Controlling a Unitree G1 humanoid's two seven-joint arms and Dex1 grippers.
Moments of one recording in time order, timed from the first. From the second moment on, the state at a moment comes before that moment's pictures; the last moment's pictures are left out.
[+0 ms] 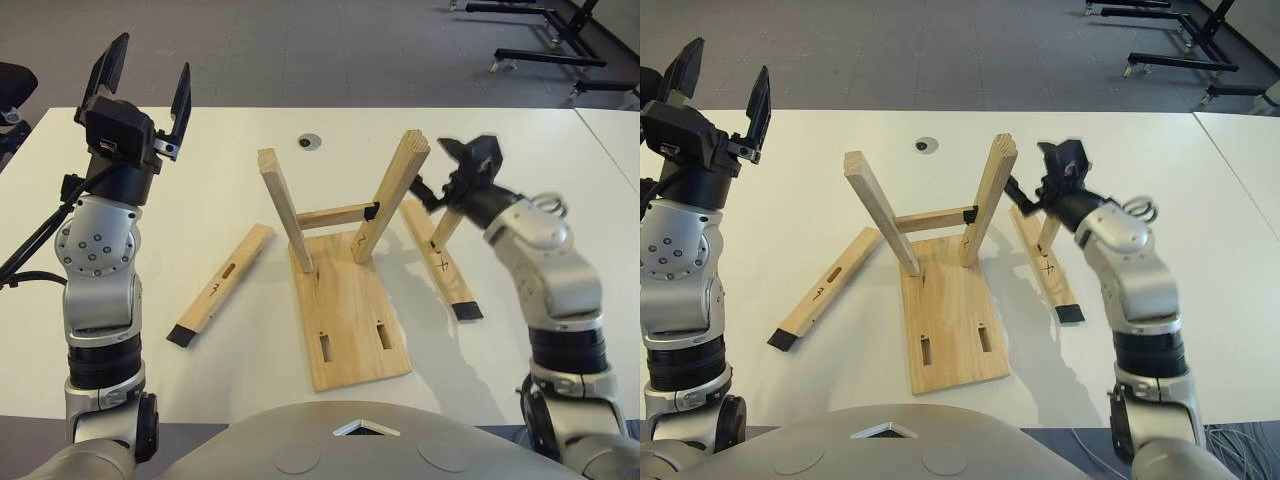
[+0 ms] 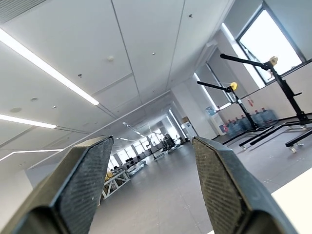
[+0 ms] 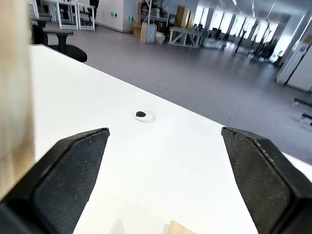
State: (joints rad) left arm -0.19 0.40 0.16 -0.43 0.05 0.00 -0.24; right arm -0.18 -0.52 0.00 -0.25 0.28 0.42 0.41
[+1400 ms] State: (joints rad) left arm -0.08 0.34 0.21 -0.60 0.08 0.08 -0.16; right arm 0.50 -0.52 -0.31 -0.39 0.47 0.57 0.57
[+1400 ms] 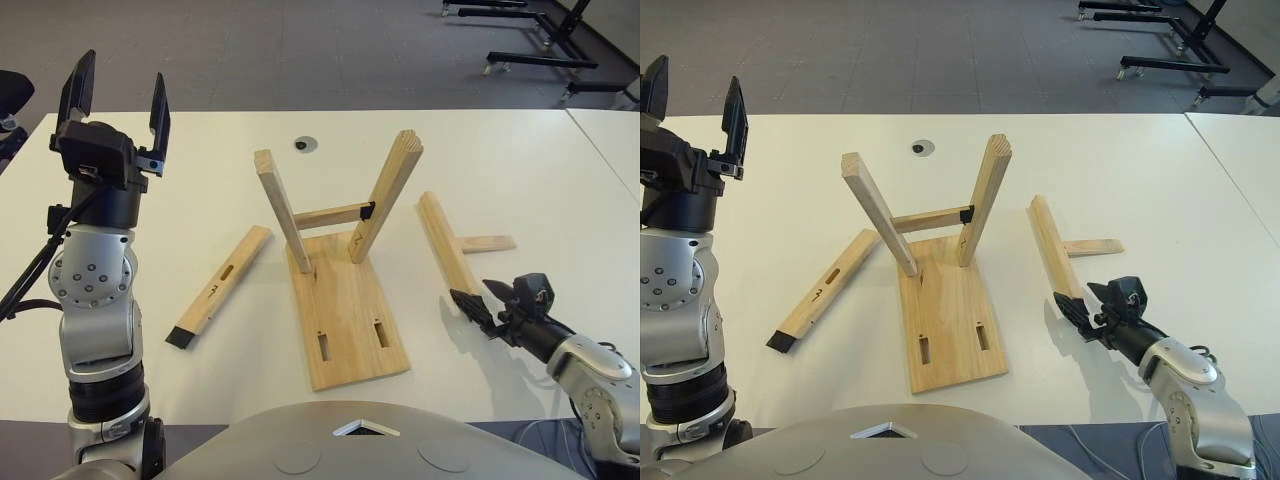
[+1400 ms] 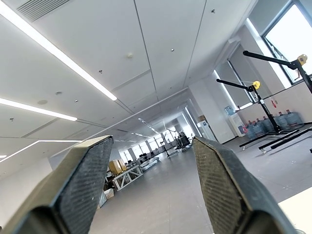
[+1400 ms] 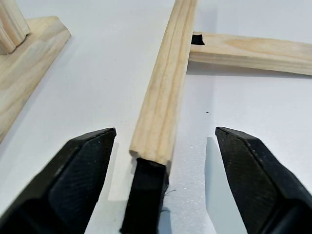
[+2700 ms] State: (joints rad) left arm -0.50 0.31 0.40 -0.37 -0.85 0.65 -0.18; right arm -0.54 -0.23 -0.19 -0.34 0.59 0.34 0.30
